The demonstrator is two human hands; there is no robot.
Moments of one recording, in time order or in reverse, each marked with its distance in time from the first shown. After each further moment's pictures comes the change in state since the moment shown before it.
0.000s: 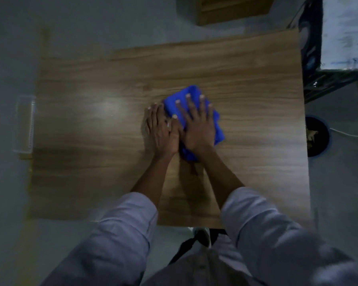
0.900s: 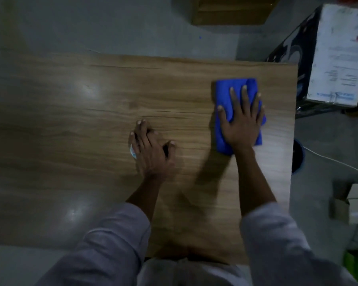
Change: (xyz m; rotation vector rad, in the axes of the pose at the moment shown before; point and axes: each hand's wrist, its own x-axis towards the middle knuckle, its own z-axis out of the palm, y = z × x) left_hand 0.017 0.017 0.013 0.338 -0.046 0.028; right_hand 0.083 0.132 -0.058 0.038 0.081 0.272
